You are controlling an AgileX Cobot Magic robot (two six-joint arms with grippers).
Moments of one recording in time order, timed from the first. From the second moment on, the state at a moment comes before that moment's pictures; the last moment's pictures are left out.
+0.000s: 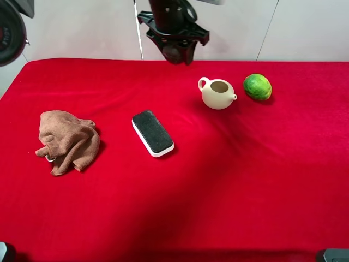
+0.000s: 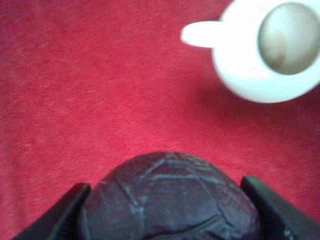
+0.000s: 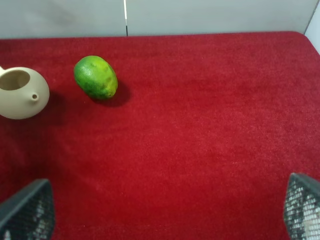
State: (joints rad) left arm -0.65 2.33 -2.25 -0.04 1.19 0.01; right arm -0.05 -0.01 -0.50 -0.02 1.02 0.02
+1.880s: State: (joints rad) left arm -0.90 2.49 -2.27 -0.11 1.04 -0.04; right arm -0.05 -0.01 -0.50 -0.02 1.02 0.02
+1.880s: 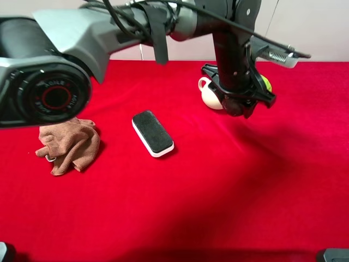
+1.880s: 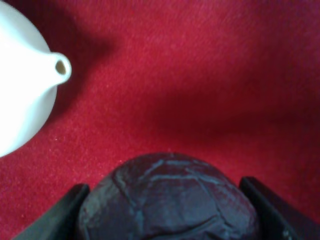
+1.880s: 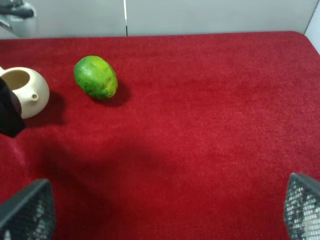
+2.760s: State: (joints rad) left arm -0.90 2.60 -2.27 -0.12 0.99 -0.03; right arm -0.05 -0.01 -0.50 -0.02 1.02 0.02
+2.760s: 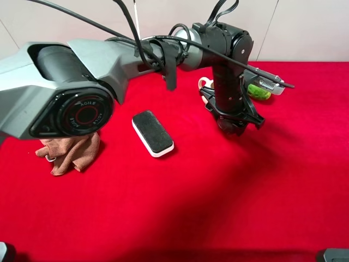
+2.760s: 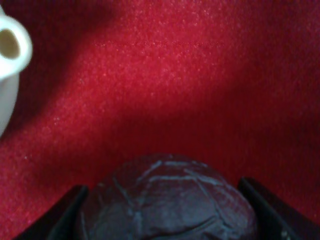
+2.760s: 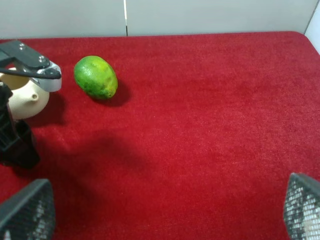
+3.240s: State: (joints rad) left arm -0.90 2.61 -2.27 -0.13 0.98 -0.02; right arm -0.05 -0.01 -0.50 -0.02 1.02 0.02
